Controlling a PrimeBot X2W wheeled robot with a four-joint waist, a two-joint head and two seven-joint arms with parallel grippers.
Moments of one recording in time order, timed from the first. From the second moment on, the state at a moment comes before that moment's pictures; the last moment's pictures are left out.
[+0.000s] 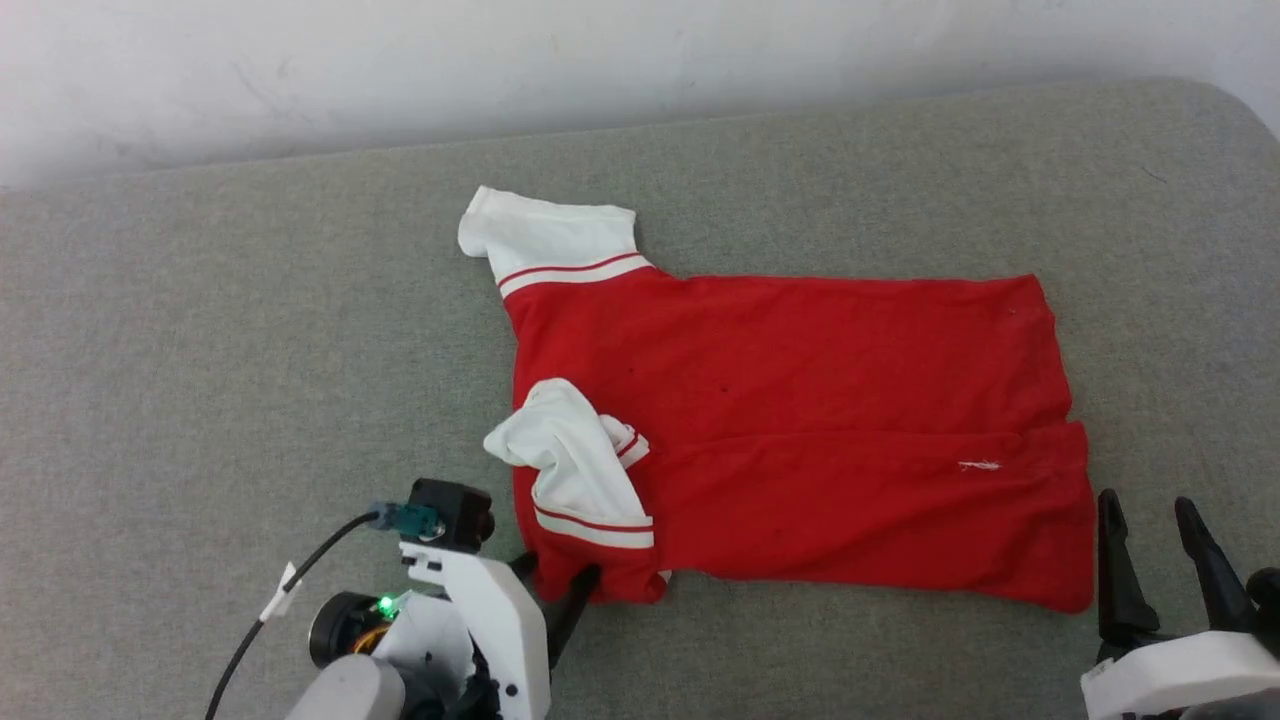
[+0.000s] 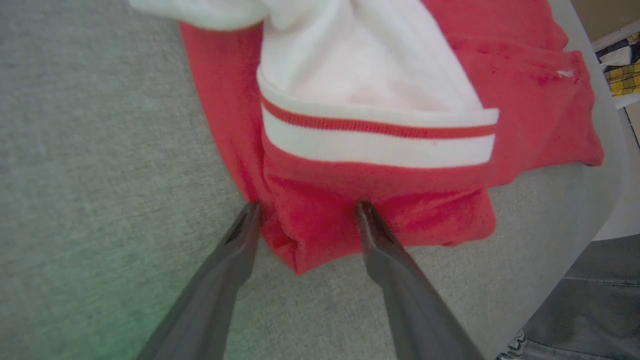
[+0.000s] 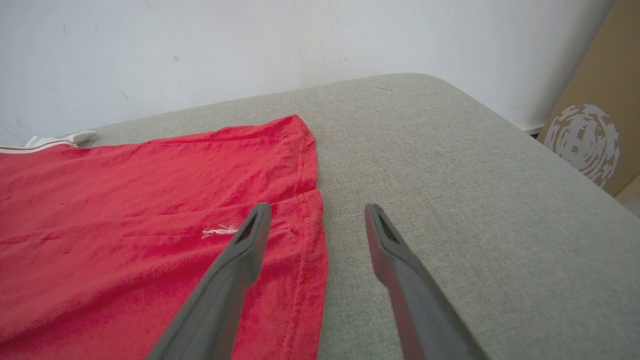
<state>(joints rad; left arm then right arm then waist) -0.13 0.29 -0.42 0.06 -0.62 0.05 0.50 0.10 -0.05 -0.20 0.08 0.19 0.13 -0.16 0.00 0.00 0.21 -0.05</state>
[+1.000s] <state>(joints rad) 0.13 0.25 -0.25 -0.11 -0.72 0.17 0.28 0.09 -0.05 -0.20 0.09 0.19 0.13 -0.07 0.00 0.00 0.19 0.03</state>
